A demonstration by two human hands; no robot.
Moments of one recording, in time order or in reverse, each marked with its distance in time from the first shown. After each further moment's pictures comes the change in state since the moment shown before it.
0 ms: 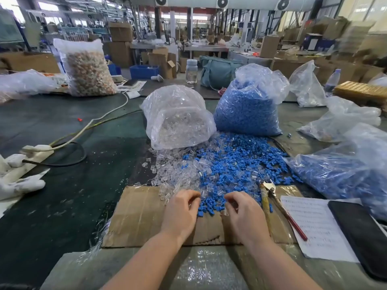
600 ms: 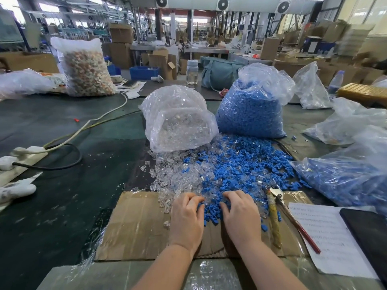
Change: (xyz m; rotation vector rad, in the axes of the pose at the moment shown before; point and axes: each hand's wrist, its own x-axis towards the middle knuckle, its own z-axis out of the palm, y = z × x) left_hand 0.011 -0.020 0.033 0.221 0.202 0.122; right_hand 0.028 0.002 0.036 -0.195 0.159 -0.008
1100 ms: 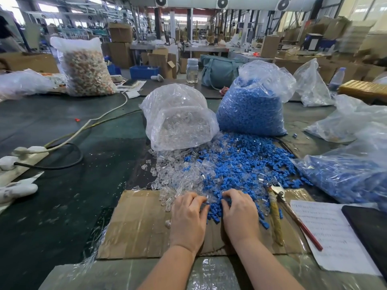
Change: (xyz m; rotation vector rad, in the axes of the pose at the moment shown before) left_hand -0.005 -0.002 -0.002 0.059 0.001 0.063; right_hand -0.002 -0.006 0.003 0.103 -0.008 0.079
